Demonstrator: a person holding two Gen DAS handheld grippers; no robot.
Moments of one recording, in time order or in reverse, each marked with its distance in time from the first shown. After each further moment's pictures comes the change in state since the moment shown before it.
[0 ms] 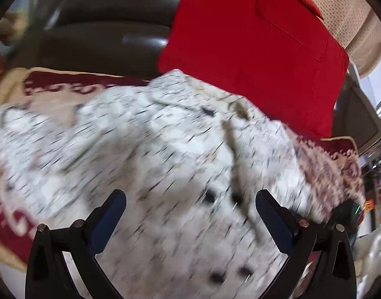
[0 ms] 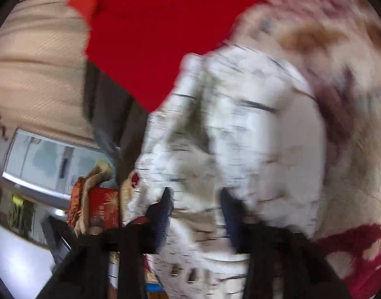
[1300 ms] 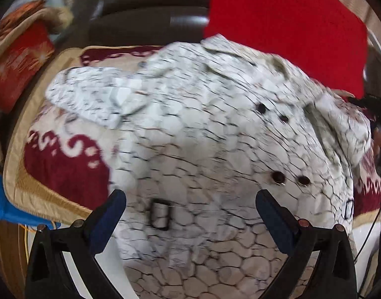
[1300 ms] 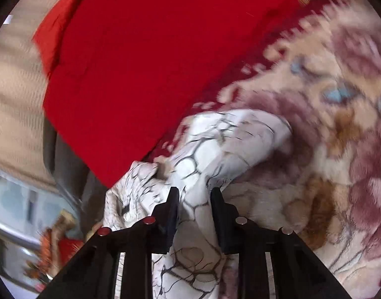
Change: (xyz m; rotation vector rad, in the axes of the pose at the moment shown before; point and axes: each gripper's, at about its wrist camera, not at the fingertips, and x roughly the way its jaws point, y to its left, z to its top) left arm -0.074 0.036 -0.139 0.012 0.005 0.328; right arm -0.072 -0.022 0.132 -0.030 -0.213 -0.258
